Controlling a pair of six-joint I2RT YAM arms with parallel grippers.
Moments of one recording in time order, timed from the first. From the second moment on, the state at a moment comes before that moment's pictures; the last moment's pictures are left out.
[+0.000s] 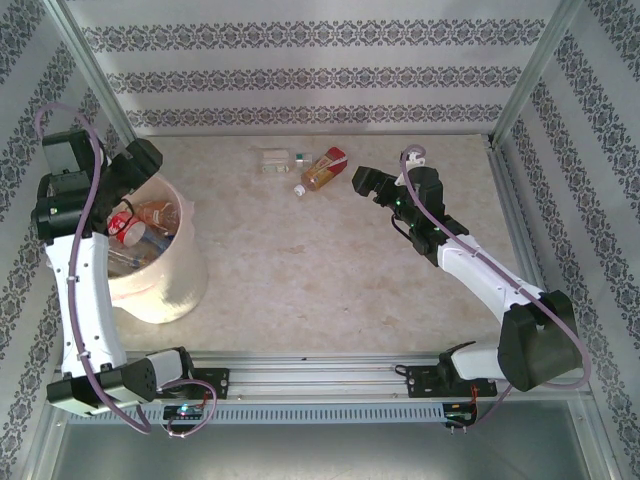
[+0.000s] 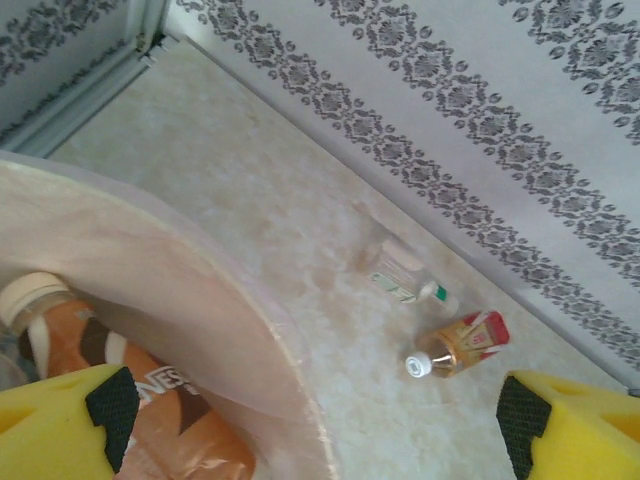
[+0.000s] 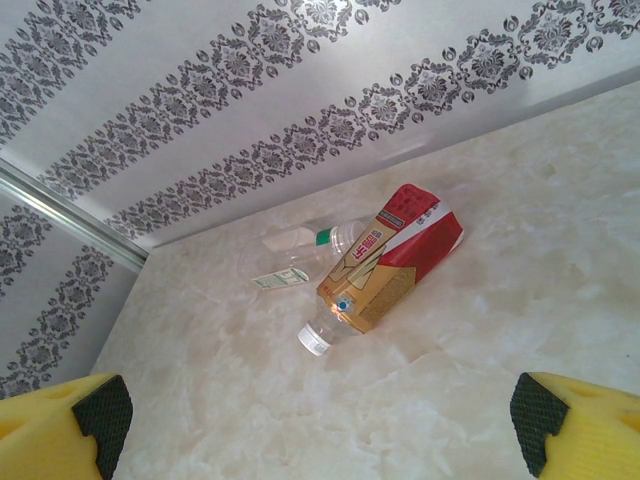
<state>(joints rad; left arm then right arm) 0.30 1.21 1.59 -0.98 0.21 -0.53 0.35 1.34 0.91 0.14 -0.09 0.63</state>
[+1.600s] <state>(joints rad) -0.44 2.17 2.14 -0.80 -0.10 -0.11 0.16 0.96 0.64 0.08 0.09 0.67</state>
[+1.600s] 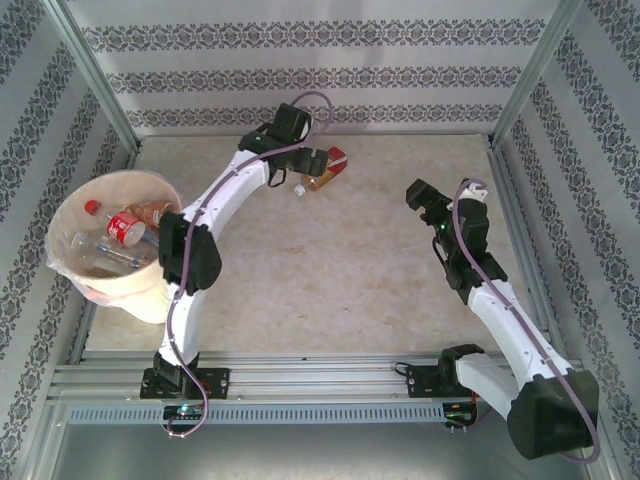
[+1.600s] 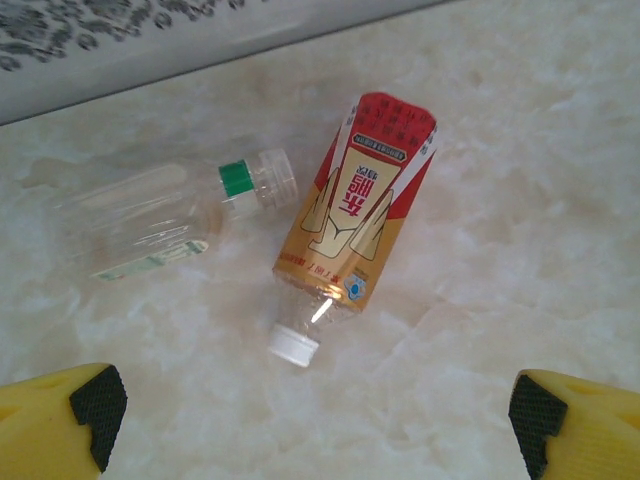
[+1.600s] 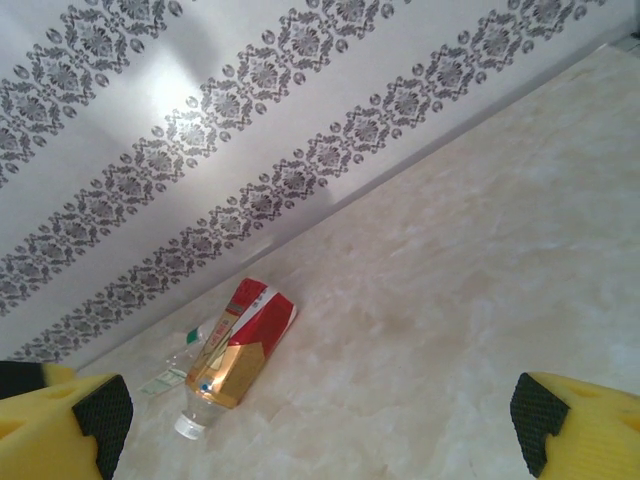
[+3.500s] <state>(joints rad) -0.46 1.72 1.68 -0.63 -0.13 -0.26 0.33 1.18 0.89 -0.08 -0.02 0.49</state>
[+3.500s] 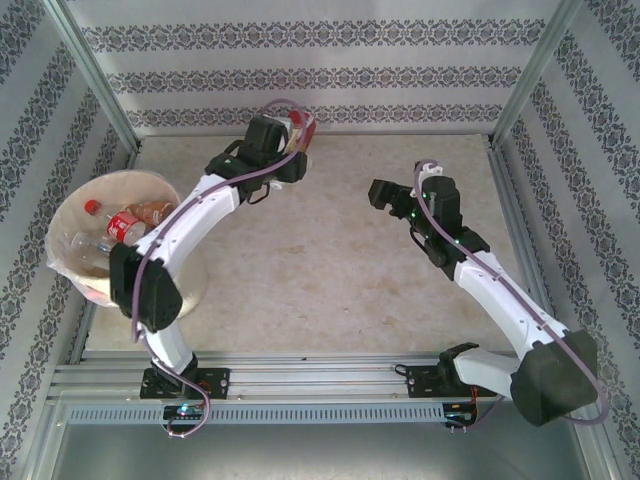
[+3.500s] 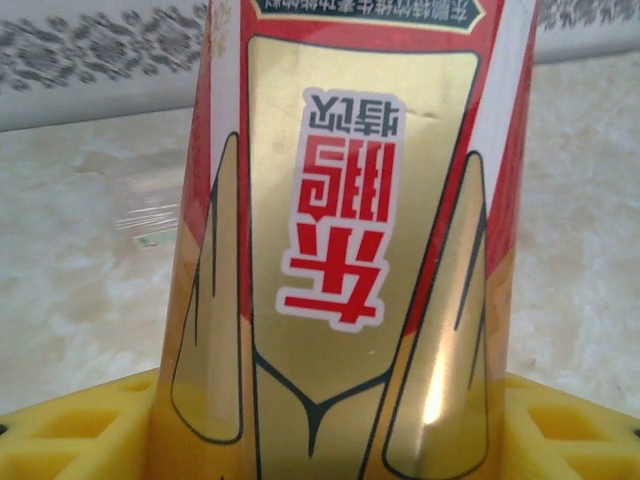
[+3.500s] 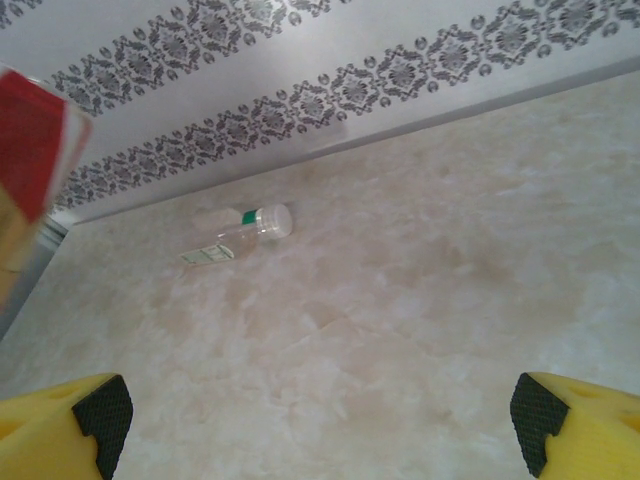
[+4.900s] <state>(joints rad) 0.21 1.07 1.56 -1.37 -0.46 -0.48 0.35 1.39 1.02 -0.03 -0.01 0.52</state>
